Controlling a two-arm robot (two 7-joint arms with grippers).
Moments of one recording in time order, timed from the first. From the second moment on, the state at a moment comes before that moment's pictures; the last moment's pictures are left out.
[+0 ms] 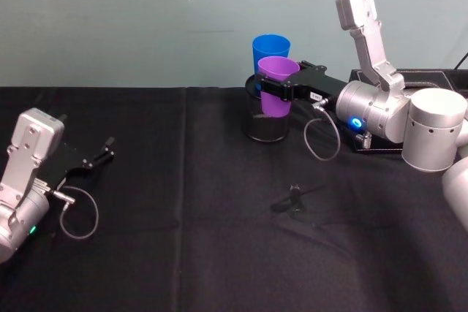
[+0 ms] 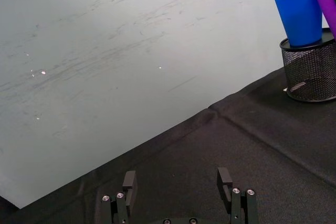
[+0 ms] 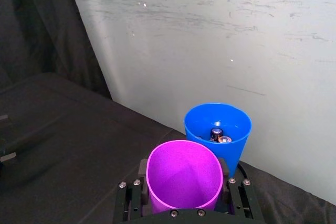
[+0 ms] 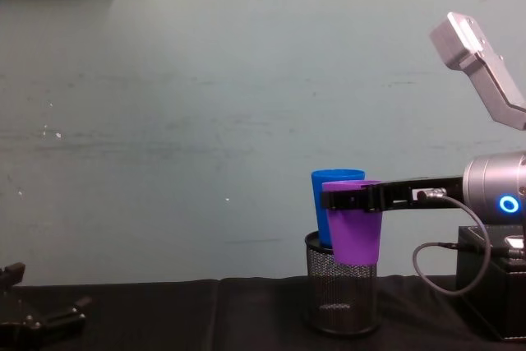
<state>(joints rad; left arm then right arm) -0.20 0.60 0.45 -1.41 -0.25 -0.12 0.03 0.63 0.29 -0.44 -1.16 0.41 0.28 0.42</state>
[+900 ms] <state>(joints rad) -0.20 0.60 0.45 -1.41 -0.25 -0.12 0.03 0.63 0.29 -0.44 -1.16 0.41 0.28 0.42</state>
